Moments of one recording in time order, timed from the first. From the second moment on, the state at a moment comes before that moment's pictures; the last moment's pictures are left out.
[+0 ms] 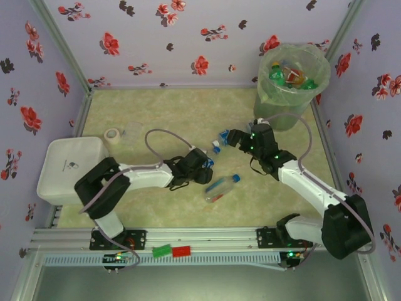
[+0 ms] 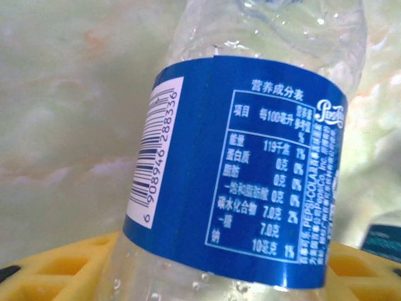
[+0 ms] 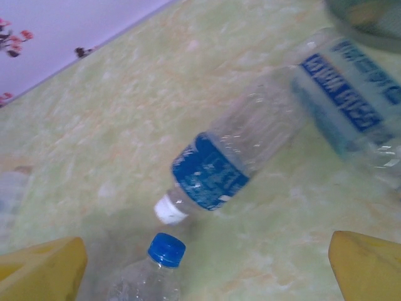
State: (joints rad) left arm -0.97 1.67 0.87 -0.11 -0.13 -0.56; right arm 0.47 1.22 0.76 -0.15 0.03 0.69
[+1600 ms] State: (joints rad) left arm -0.83 1.50 0.72 0.51 0.16 -0.61; right arm 0.52 1.42 0.97 0.03 -0.28 0.66
